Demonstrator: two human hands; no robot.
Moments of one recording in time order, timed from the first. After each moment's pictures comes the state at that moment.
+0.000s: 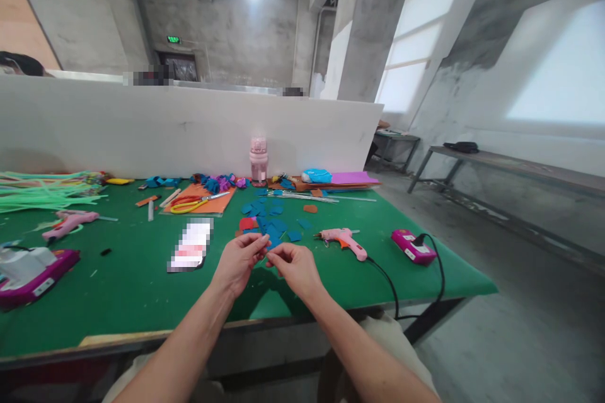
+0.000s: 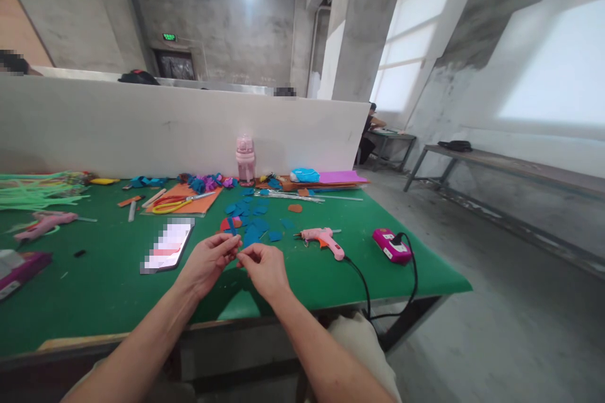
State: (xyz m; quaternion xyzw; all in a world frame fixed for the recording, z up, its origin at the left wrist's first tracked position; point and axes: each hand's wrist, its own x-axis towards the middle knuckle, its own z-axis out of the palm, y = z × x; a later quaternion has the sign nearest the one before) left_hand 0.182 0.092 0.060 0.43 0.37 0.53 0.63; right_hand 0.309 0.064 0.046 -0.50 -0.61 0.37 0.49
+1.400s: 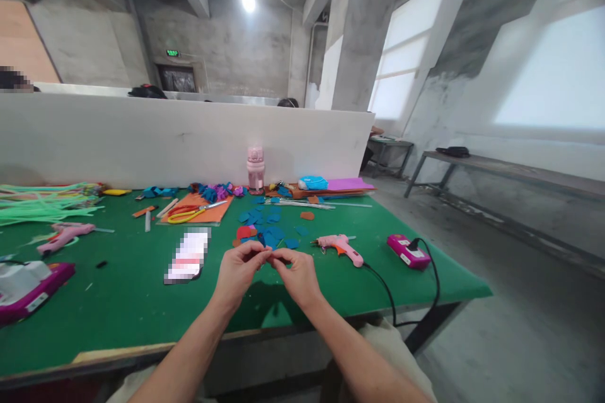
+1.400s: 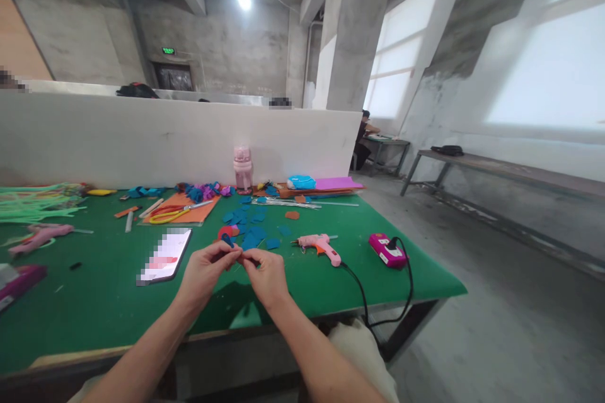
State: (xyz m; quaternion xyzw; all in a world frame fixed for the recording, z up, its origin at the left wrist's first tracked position) left_hand 0.184 0.080 0.070 0.59 0.41 0.53 0.45; right_hand 0.312 0.063 0.052 -0.47 -0.66 0.23 0.53
